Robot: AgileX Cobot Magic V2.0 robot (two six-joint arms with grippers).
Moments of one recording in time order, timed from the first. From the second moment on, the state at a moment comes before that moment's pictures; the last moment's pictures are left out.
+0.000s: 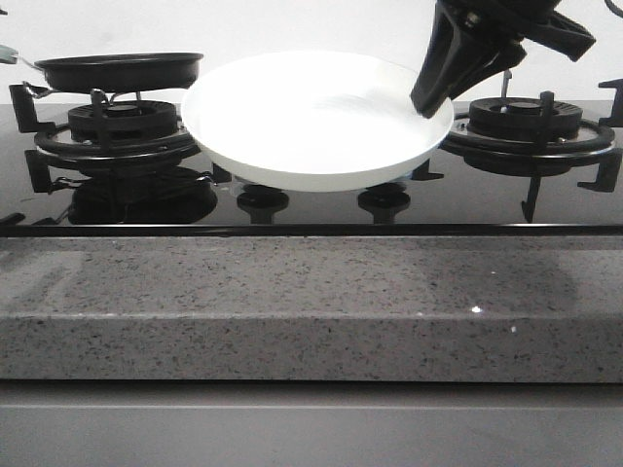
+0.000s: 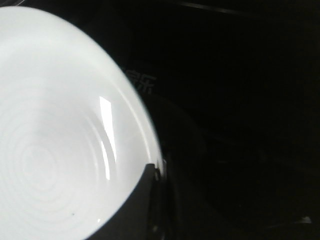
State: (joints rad) left arm 0.38 1.87 -1.38 -1.49 1.06 0.51; right arm 0.28 1.60 -1.32 0.42 0.78 -0.12
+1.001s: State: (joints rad) left arm 0.35 1.90 -1.38 -1.49 1.03 0.51; right arm 0.28 1.60 -1.32 0.42 0.78 -0.12
